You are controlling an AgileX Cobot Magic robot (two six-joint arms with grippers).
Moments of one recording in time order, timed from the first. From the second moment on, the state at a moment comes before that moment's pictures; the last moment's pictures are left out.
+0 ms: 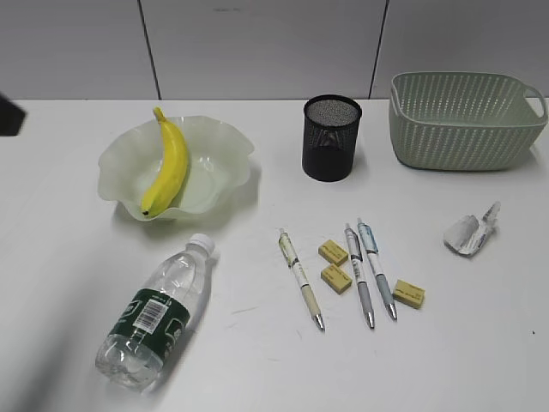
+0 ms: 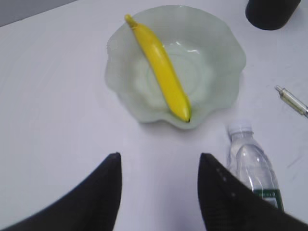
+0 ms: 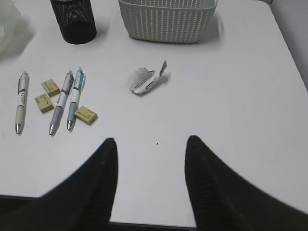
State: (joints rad) left arm -0.26 1.19 -0.95 -0.13 0.67 0.23; right arm 0.02 -0.01 -0.51 0.10 1.04 -0.08
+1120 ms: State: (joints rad) left arm -0.26 0.02 -0.54 0.20 1.07 -0.24; right arm 0.02 0.43 -0.53 0.23 0.86 -0.18
